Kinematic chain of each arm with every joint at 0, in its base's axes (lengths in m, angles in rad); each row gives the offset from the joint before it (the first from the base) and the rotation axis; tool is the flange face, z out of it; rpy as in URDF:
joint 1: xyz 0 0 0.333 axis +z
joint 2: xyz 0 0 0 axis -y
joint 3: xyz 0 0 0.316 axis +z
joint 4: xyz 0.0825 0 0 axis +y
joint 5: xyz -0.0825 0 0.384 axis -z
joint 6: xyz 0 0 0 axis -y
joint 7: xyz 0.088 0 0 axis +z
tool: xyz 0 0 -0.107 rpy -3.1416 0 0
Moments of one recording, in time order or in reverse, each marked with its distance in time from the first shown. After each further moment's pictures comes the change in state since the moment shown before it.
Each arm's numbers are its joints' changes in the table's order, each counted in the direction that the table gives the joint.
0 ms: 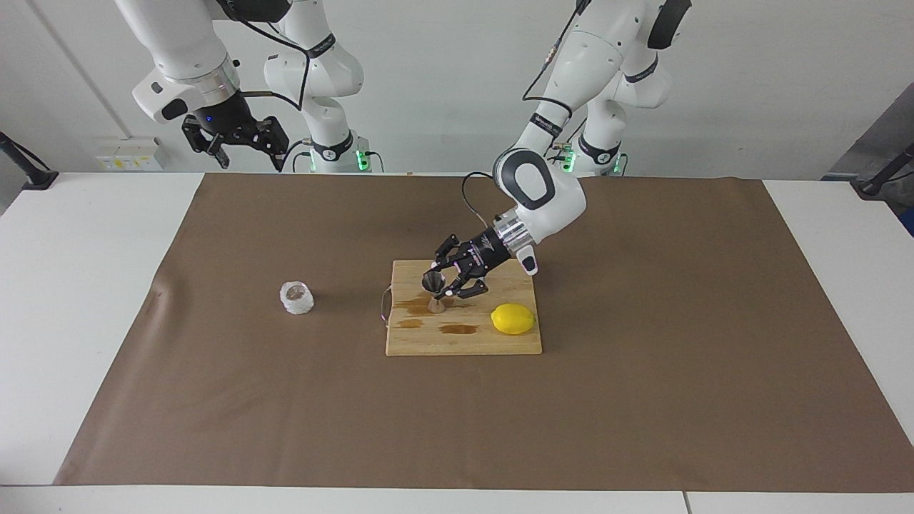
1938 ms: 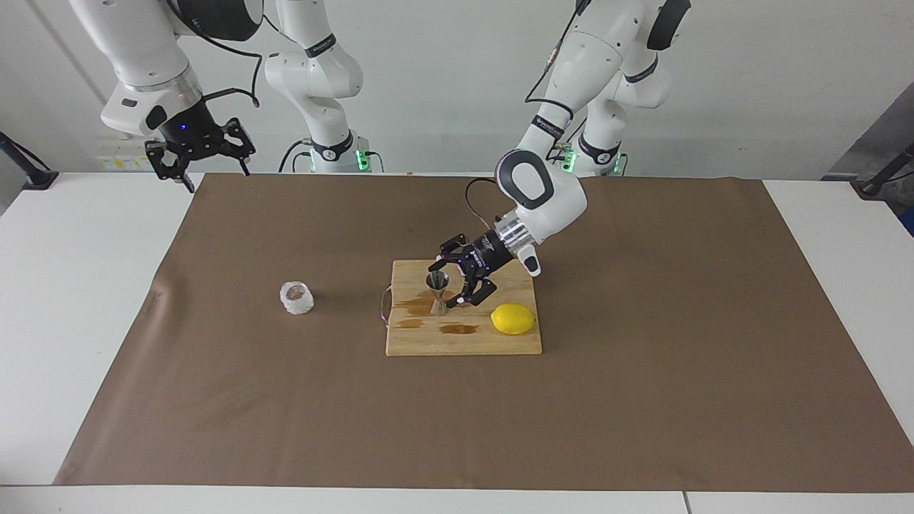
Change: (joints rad) left arm 0.001 -0.005 -0.003 -0.005 -0.086 0.041 -0.068; right arm -0.131 0.027 -0.008 0.117 0.001 0.220 0.771
